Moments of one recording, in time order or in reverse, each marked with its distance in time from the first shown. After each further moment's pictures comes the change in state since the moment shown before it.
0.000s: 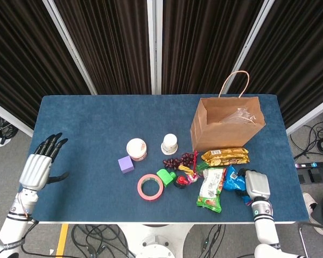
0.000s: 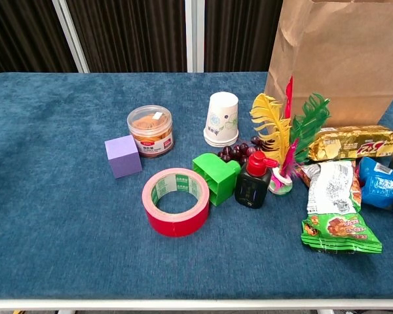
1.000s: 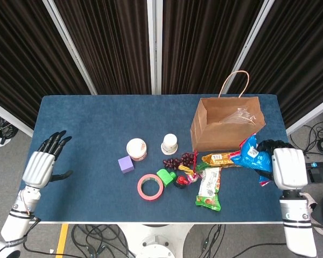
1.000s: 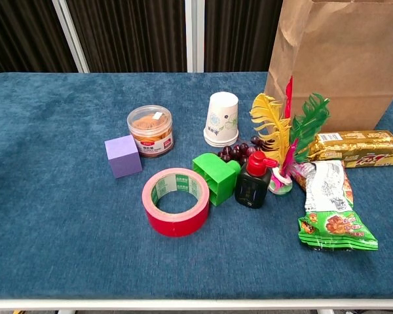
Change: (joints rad) left arm -0.025 0.016 -0.009 -0.039 0.005 -0.020 -0.004; right arm -0.039 0.438 0.127 -0.499 -0.426 0.294 0.078
